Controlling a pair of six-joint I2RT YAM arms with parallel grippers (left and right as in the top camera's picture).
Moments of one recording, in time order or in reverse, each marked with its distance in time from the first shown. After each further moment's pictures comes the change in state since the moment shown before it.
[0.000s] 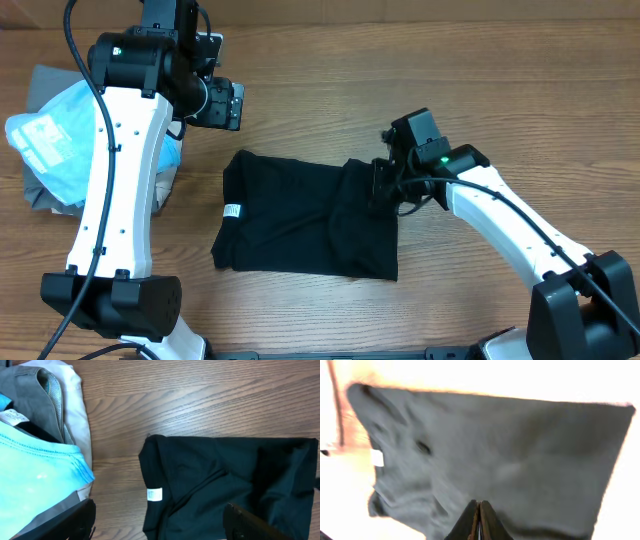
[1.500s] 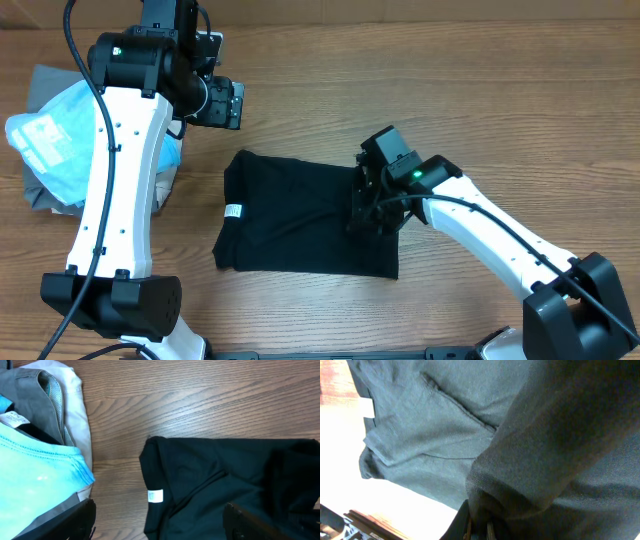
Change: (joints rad) left arm 0.000 0.000 0.000 0.006 0.000 0.000; right arm 0.153 0.000 0.000 -0.116 -0.003 0.039
